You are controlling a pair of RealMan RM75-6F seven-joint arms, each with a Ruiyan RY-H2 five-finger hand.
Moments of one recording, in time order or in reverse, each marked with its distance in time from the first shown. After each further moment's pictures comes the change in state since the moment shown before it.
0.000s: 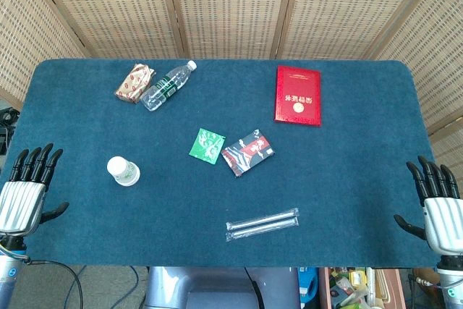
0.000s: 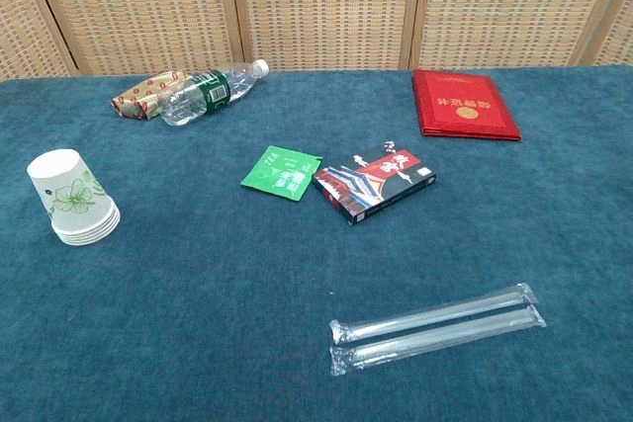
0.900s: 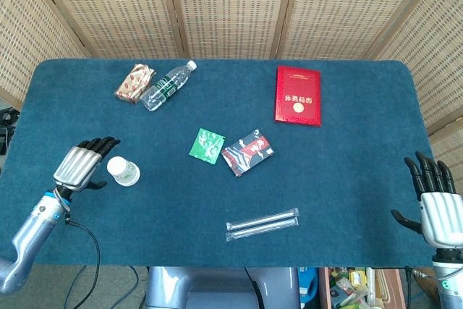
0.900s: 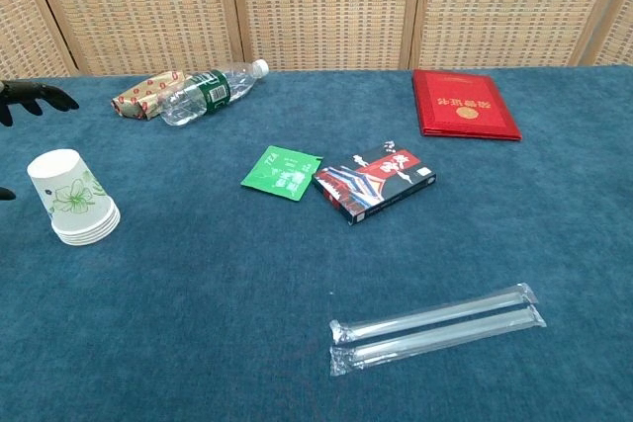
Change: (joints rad) left arm -0.329 -0.161 -0.054 0.397 -0.041 -0.479 -0.218; right arm 0.018 -0.034 0.024 0.034 0.027 -0.031 0.001
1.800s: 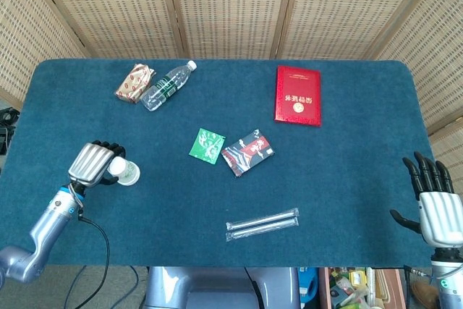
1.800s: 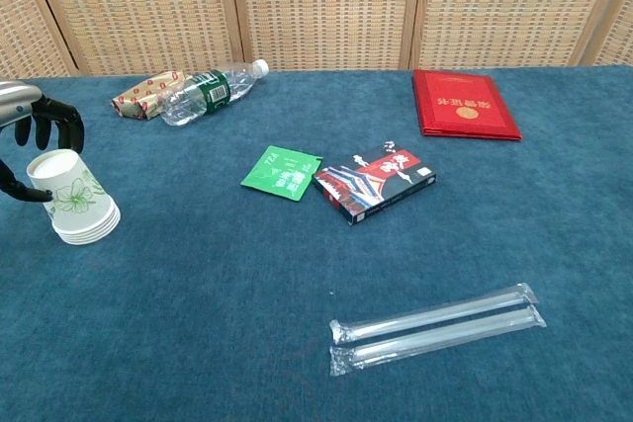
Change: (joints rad) left arm -0.045 -0.109 0.016 0.121 0.005 0.033 -0.013; right arm 0.004 -0.002 0.001 0.000 0.007 -0.014 0.002
